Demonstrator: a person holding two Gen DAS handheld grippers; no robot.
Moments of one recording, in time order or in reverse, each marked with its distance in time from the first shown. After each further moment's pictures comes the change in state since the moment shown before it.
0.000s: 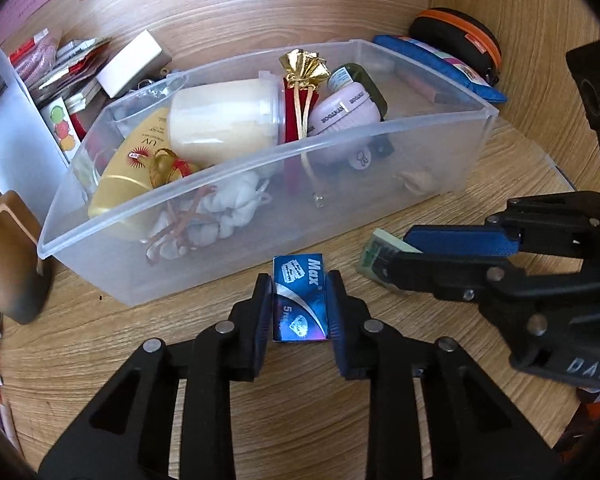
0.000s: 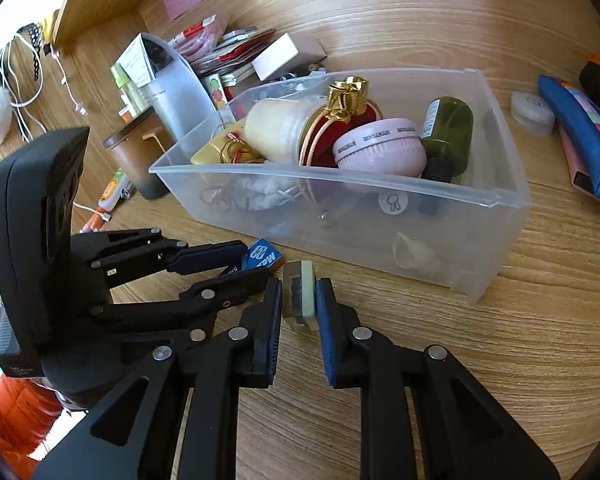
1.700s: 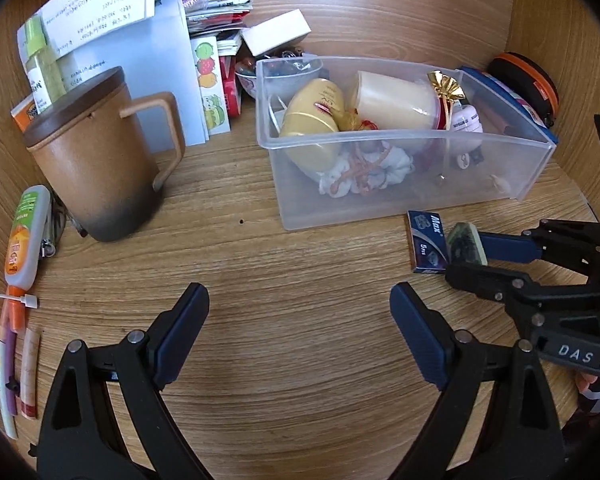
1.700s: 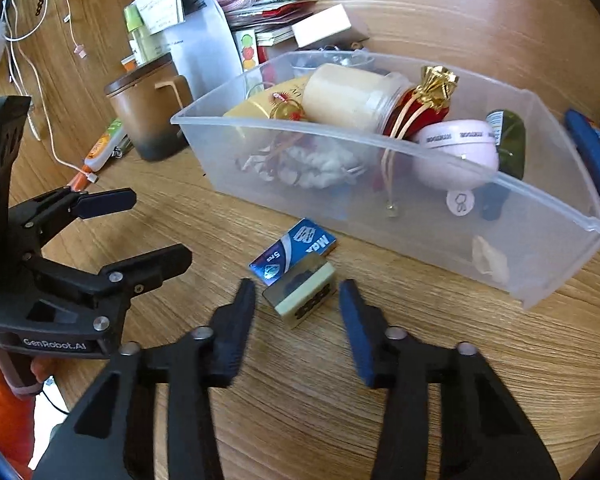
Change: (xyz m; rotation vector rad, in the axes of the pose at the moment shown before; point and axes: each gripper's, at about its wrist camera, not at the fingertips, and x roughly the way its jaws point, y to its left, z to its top) left arm -0.043 0.072 -0.044 -0.195 -0.014 0.123; right arm 0.032 0.050 -0.003 -0.100 0.071 -0.094
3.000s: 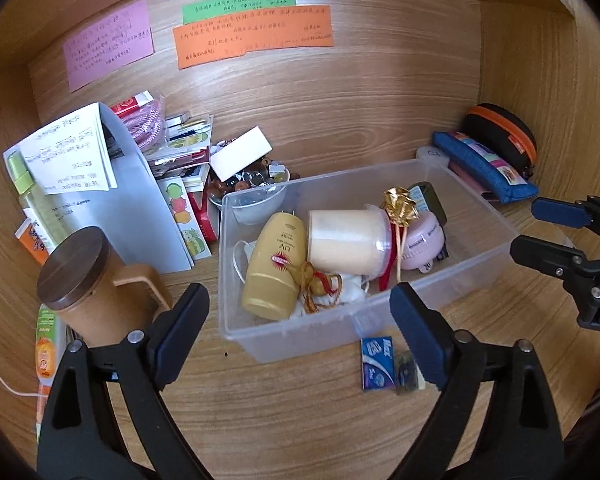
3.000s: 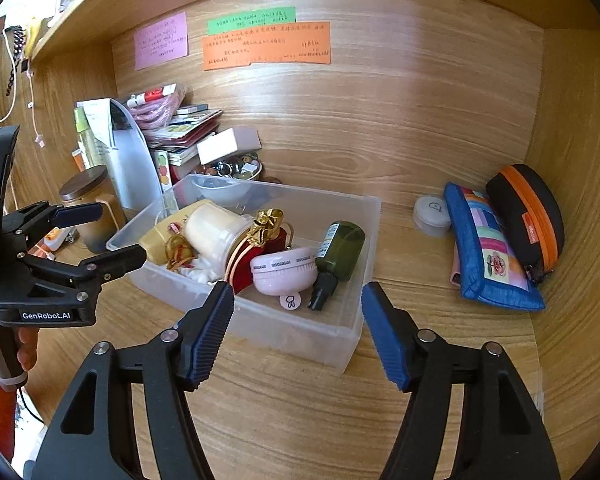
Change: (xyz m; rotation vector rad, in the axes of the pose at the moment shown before) left arm -0.038 -0.037 0.071 0.103 -0.207 0.021; right arm -0.108 -0.057 0.033 0.039 -0.246 -0.239
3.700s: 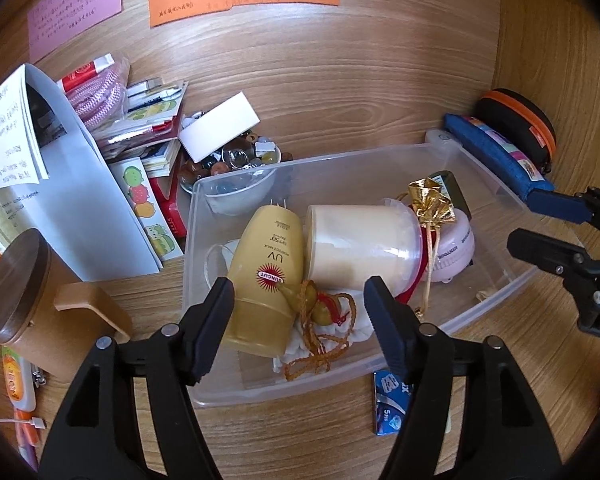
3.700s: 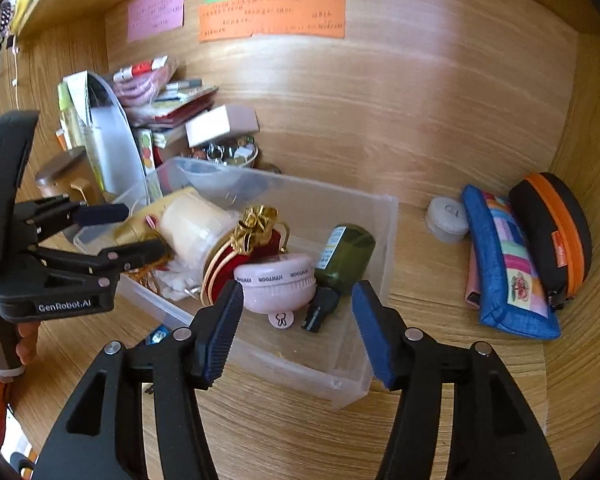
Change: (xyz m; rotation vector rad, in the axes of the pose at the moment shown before) left arm 0.060 0.005 0.010 -0.015 0.081 -0.055; right arm 0.045 -0.001 0.015 -0.053 0.051 -0.013
